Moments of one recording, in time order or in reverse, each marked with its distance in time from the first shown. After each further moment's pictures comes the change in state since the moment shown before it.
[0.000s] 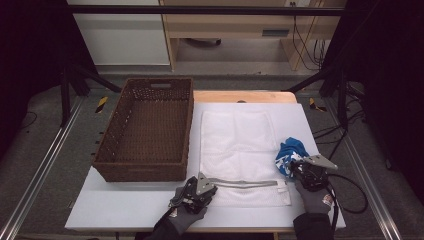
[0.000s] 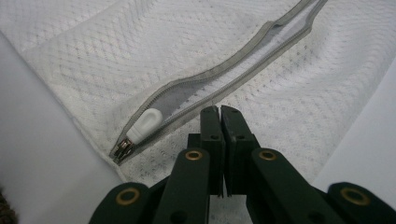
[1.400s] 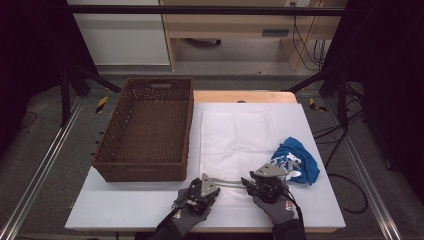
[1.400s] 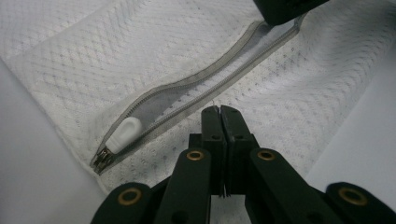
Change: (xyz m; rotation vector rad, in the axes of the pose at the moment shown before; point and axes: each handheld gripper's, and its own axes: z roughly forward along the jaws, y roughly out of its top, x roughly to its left) left arm -0.010 0.004 0.003 0.007 0.003 0.017; right arm 0.121 0.001 -0.002 0.028 0.389 -0.200
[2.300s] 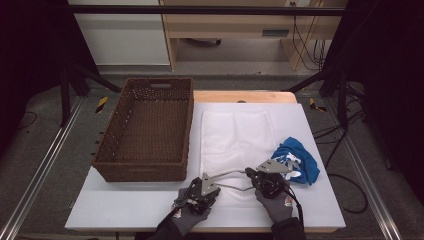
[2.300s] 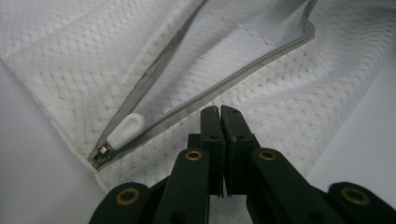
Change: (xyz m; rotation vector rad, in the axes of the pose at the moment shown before) left arm 0.001 0.002 0.000 0.014 -0.003 -0.004; right arm -0.006 0.012 -0.004 -0.077 -0.012 0.000
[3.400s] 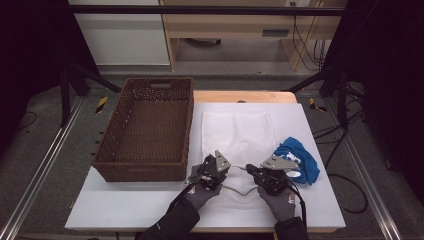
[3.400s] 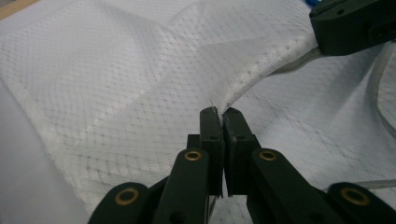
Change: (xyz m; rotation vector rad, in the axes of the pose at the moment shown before) left arm 0.019 0.060 0.028 -0.029 0.085 0.044; right arm -0.007 0.010 -0.009 -0.047 0.052 0.023
